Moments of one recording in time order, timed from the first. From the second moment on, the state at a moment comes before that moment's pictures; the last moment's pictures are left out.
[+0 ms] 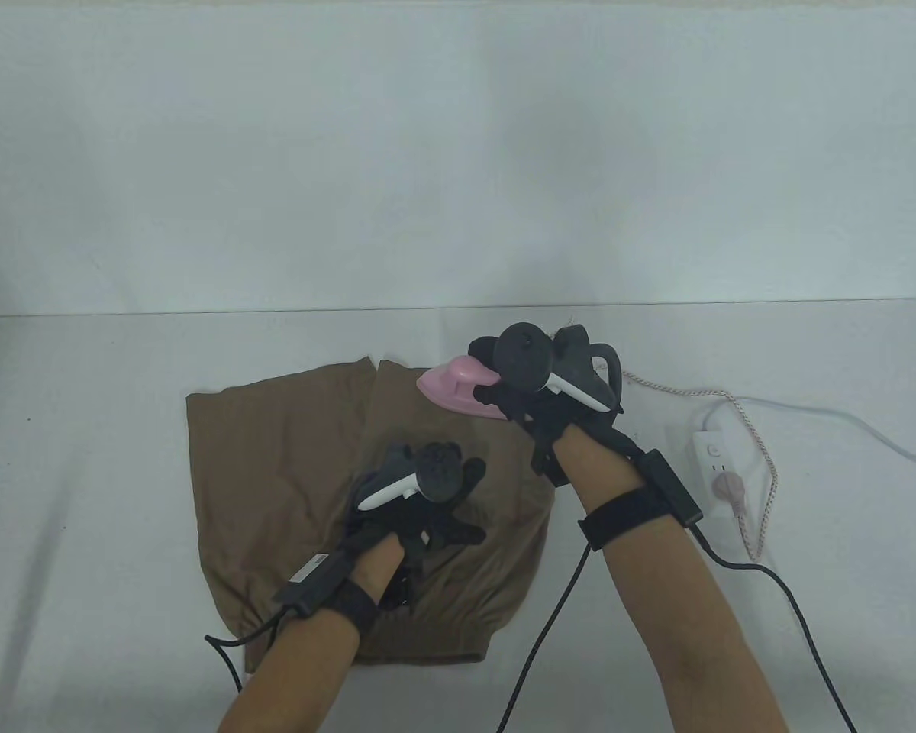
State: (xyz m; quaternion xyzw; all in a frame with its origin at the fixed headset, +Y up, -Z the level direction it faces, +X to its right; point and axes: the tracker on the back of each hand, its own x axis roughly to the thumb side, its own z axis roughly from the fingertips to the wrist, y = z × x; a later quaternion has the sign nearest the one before) left_hand -0.075 -0.758 -0.432 -0.26 -0.20 0.12 0.94; right_hand 0.079 -0.575 -0.472 0.15 -0.07 0.98 0.11
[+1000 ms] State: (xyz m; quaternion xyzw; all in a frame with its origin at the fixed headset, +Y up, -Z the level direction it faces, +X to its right) left_hand -0.107 -0.666 -0.344 -0.17 -0.22 -0.05 0.96; right_hand 0.073 -0.552 -0.486 0.14 -0.07 0.98 0.12
